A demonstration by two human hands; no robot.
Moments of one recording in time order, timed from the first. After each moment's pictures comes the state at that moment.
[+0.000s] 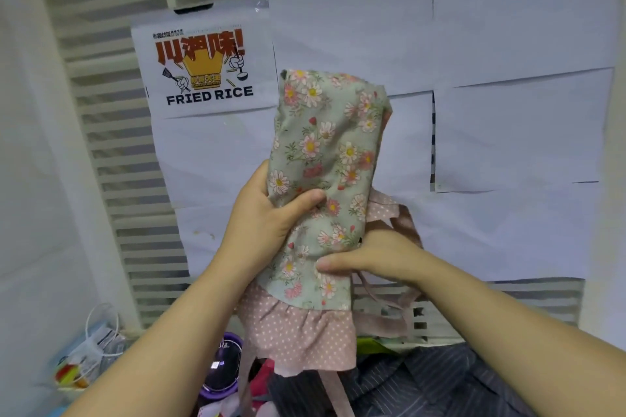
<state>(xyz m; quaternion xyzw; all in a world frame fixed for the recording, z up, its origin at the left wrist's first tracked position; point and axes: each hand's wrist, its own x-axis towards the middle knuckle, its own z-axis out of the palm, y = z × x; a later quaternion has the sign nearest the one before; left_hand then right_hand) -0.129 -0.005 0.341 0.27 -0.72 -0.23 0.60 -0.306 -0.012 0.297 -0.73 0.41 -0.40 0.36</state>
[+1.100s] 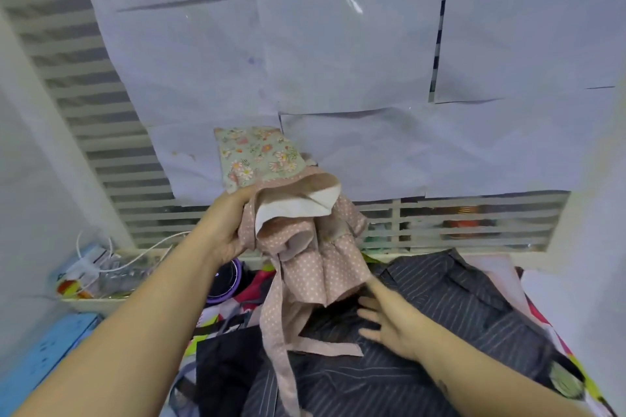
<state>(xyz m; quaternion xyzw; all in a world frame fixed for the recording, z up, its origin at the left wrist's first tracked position) -0.095 -0.058 0.224 0.41 -0.44 -0.64 0.48 -0.305 0.016 0.085 -0.27 0.54 -0.42 0.68</state>
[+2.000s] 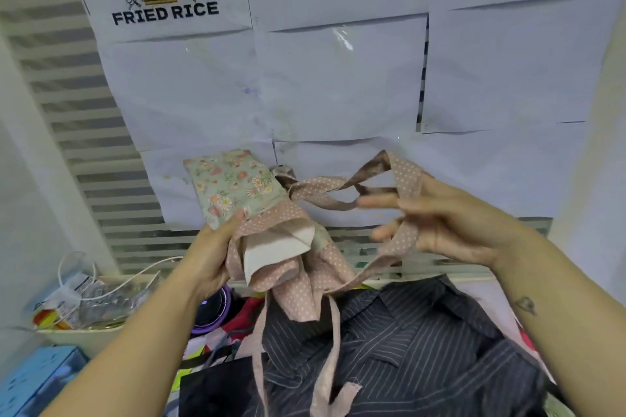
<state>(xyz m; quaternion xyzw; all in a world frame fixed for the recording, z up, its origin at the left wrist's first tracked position) -0.085 -0.055 0.217 0.38 -0.42 -0.62 0.54 -0.380 0.029 0.264 -0.54 0.29 -0.46 0.64</state>
